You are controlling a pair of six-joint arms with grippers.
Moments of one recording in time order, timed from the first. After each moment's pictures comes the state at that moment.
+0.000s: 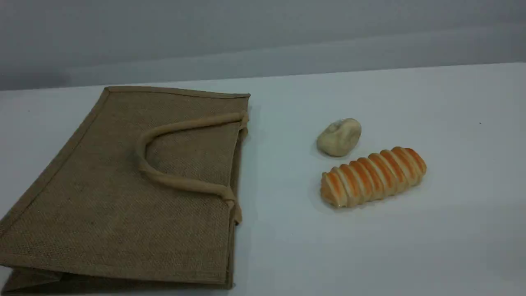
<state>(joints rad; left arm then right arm) -0.11 0.00 -0.51 0.00 1.09 -0.06 0.07 0.00 -0.51 -0.02 1.06 0.05</state>
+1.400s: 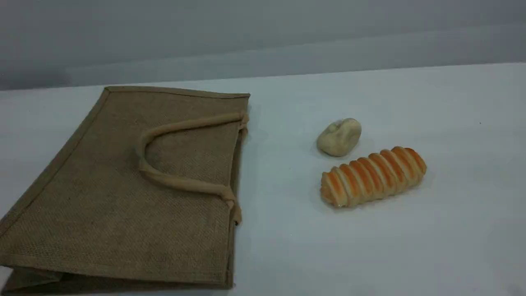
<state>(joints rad) -0.11 0.83 -0.76 0.11 0.75 -0.17 0.07 0.69 -0.54 0.27 0.56 -0.09</state>
